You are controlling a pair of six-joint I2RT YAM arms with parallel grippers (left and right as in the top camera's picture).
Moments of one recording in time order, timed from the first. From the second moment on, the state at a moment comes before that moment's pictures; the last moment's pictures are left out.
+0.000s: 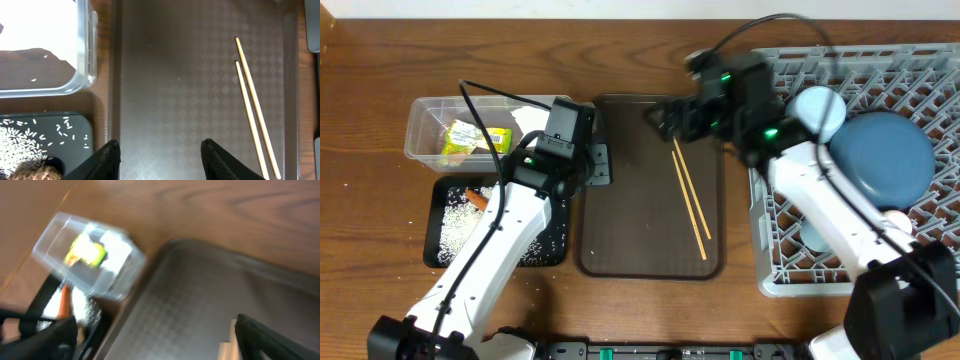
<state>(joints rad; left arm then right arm) -0.33 1.42 1.11 -0.72 0.02 -0.38 0.46 1.69 1.28 -0.25 -0.40 0.30</state>
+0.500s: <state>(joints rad) -0.10 1.42 1.11 -0.75 0.02 -0.44 0.72 1.75 1.28 -0.32 0.10 0.24</state>
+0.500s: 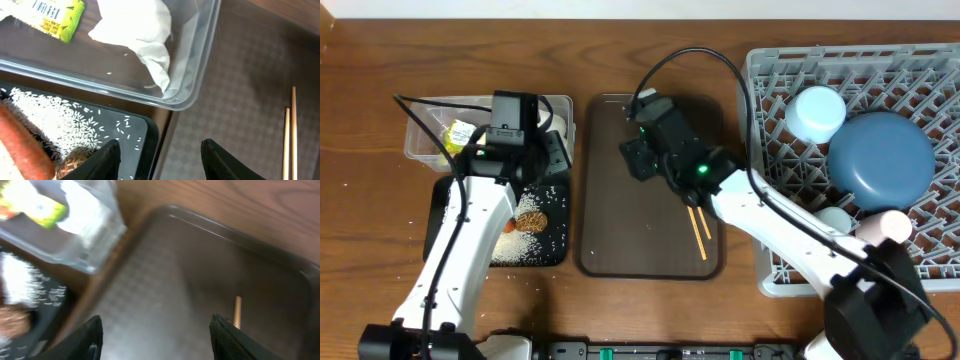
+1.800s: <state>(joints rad) -0.09 1.42 1.11 -0.77 0.03 -0.44 0.67 1.91 1.28 -0.53 0.23 0.27</state>
